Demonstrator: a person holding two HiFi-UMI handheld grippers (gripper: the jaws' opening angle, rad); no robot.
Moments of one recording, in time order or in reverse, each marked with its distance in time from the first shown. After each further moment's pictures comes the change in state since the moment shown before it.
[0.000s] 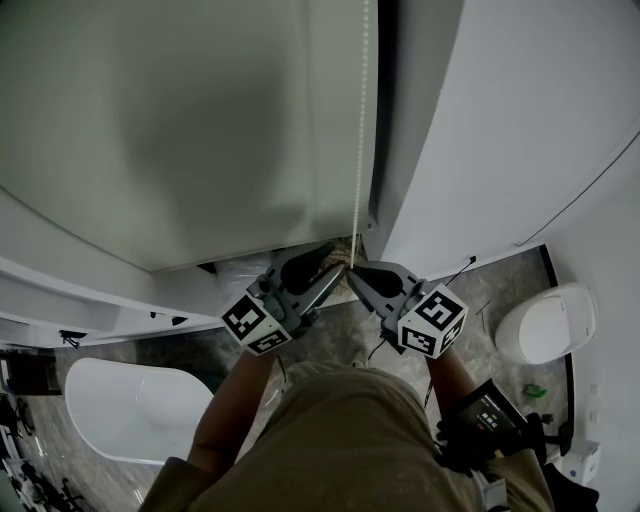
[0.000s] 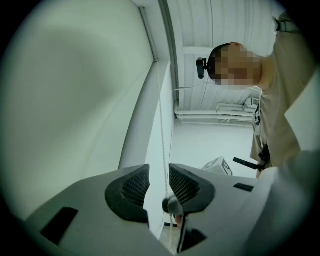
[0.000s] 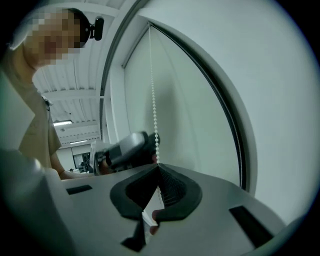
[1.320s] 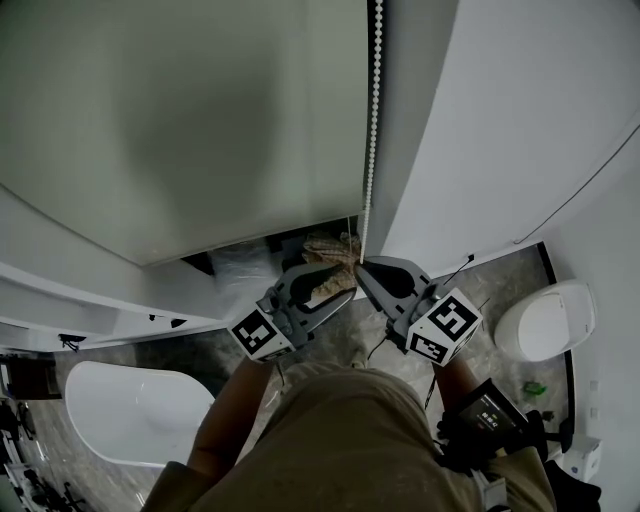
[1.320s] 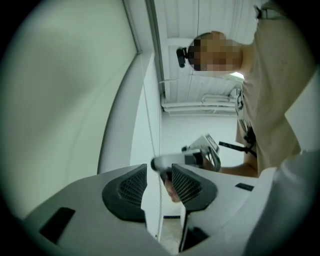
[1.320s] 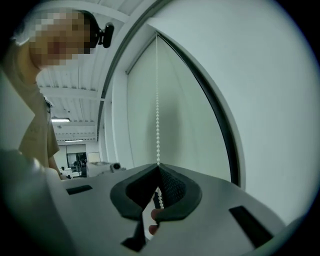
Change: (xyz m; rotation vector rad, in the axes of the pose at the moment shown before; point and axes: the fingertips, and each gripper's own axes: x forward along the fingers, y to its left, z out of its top) left arm -0.001 -0.032 -0.029 0.110 0.053 -0.121; right arm -0.016 0.001 0.032 -0.064 -0.080 -0.049
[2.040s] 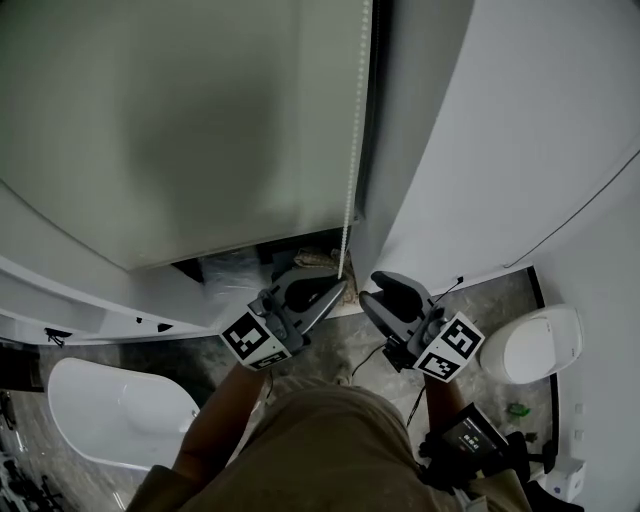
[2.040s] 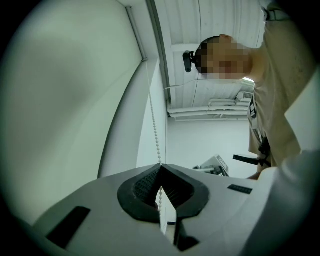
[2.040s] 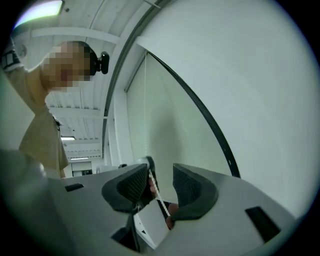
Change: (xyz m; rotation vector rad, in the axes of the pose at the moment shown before) left arm 0.022 0.021 0.029 -0.010 -0.045 0.071; right arm -0.031 -0.016 0.012 0.128 -0.166 0.081
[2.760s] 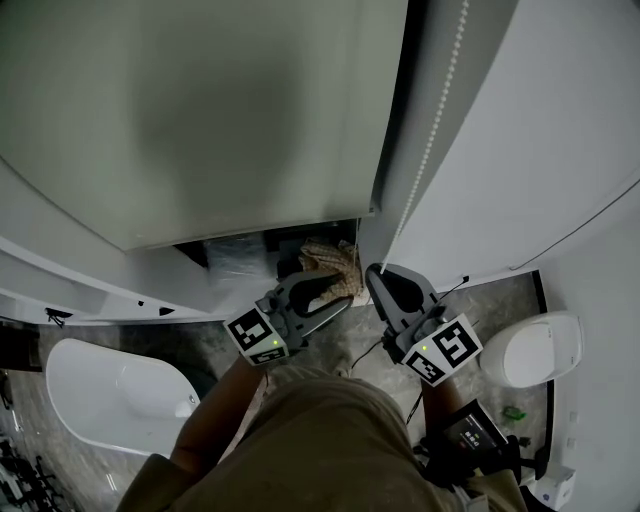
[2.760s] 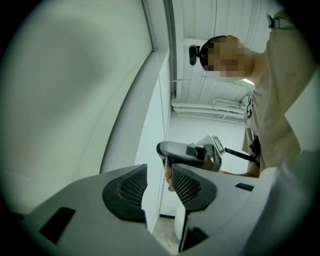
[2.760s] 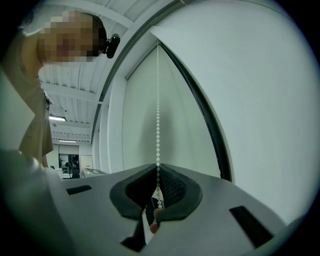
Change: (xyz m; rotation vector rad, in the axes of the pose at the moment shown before) left arm -0.028 -0.013 -0.039 -0.103 0.082 -0.014; right arm 0.022 0.009 0.010 -0.178 0.061 -0.127
